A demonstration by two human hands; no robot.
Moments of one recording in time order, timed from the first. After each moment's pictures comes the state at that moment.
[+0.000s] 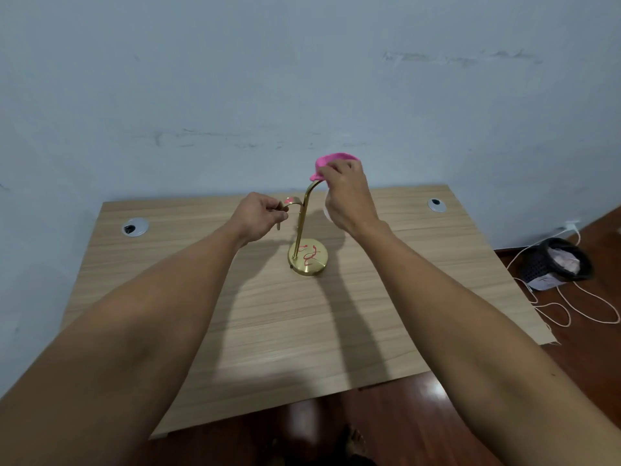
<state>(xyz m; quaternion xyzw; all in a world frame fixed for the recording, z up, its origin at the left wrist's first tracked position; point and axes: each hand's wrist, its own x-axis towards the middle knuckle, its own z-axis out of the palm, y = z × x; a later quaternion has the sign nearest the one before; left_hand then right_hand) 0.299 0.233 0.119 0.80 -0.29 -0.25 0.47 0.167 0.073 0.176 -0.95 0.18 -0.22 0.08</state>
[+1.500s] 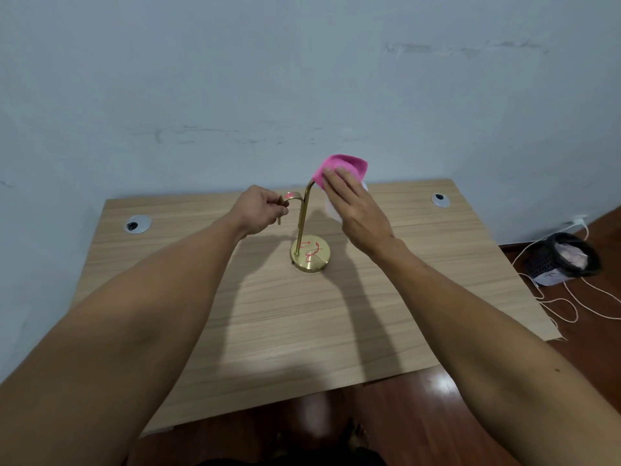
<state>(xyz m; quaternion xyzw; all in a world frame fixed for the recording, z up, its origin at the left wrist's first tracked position) 0.304 0.230 0.121 0.79 -0.29 -0.28 0.46 0.120 0.066 0.154 -0.97 0.01 -0.23 -0.08</state>
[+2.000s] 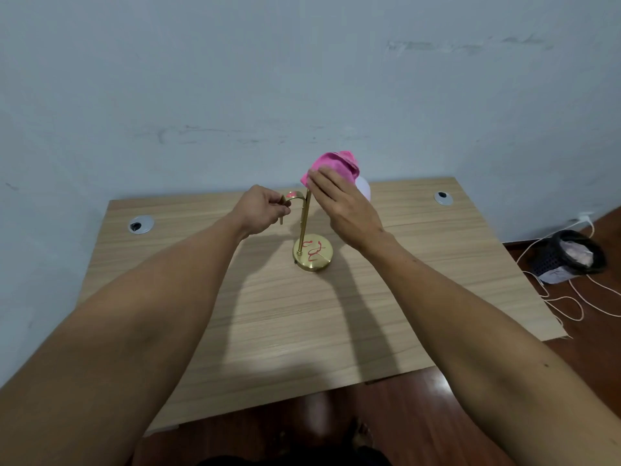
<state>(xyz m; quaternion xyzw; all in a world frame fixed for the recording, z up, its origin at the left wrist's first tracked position) 0.305 0.230 0.120 0.79 -0.29 -0.28 0.46 0.140 0.073 0.151 -0.96 -0.05 -0.24 -0.09</state>
